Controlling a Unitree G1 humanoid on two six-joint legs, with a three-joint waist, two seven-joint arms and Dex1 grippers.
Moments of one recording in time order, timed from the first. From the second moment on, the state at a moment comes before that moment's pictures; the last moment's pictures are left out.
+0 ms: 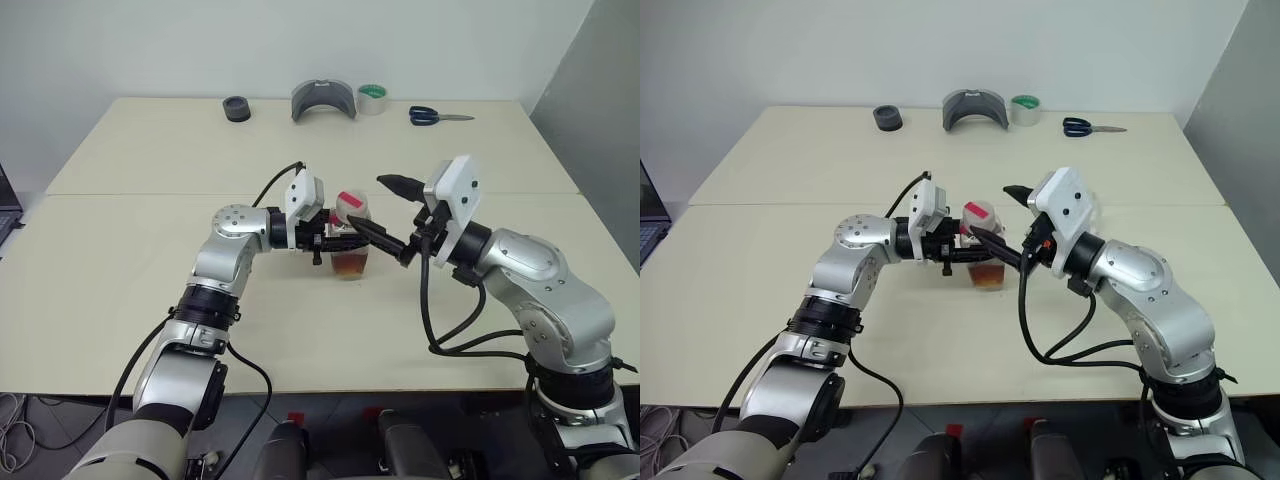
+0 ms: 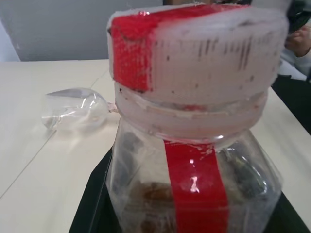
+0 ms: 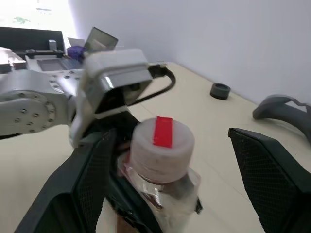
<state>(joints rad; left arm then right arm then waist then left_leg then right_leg) -0.81 0.35 -0.12 0.41 -0.29 0.15 -1.29 -0.53 -0.44 0.08 -0.61 0.48 0.75 0.55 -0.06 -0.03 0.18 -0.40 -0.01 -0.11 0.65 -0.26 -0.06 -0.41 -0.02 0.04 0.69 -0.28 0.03</state>
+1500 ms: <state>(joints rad) -0.82 0.37 -0.13 0.44 -0.27 0.14 -1.32 -0.57 -0.45 0.15 -0.54 0.37 0.74 0.49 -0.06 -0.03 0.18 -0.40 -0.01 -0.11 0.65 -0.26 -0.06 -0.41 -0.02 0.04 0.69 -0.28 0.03</state>
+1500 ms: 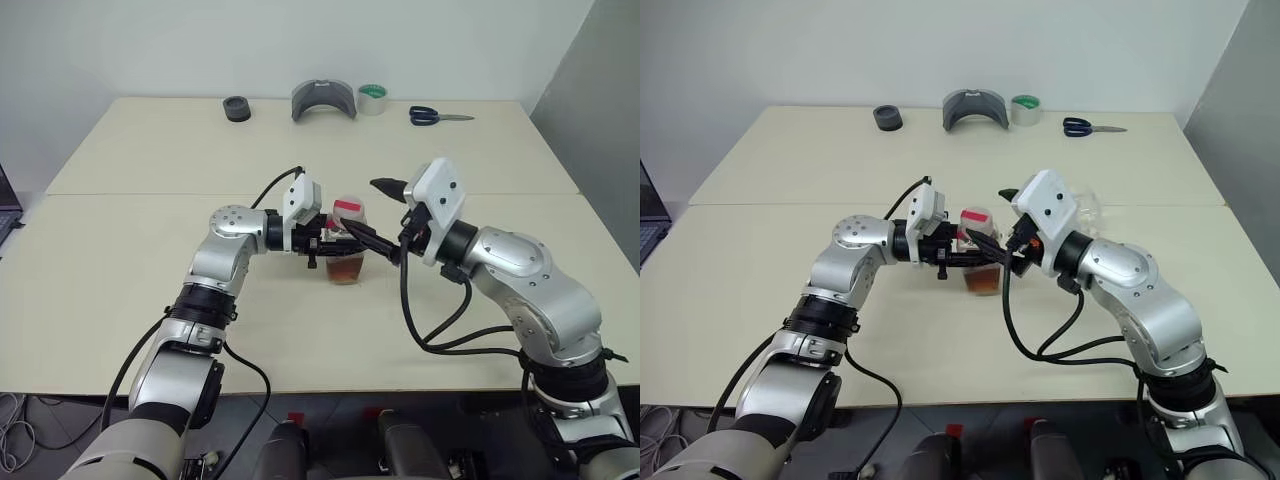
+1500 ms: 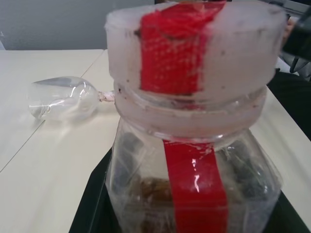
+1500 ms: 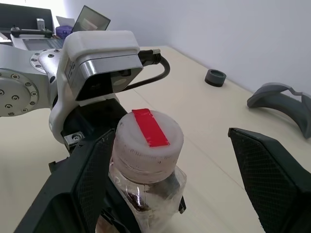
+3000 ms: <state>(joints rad) -0.82 0.37 -0.13 0.45 -0.27 0.12 -1.32 -0.57 -0.44 0.07 -0.61 0.54 0.86 0.52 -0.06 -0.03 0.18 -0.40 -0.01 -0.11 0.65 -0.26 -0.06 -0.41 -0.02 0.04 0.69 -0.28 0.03</state>
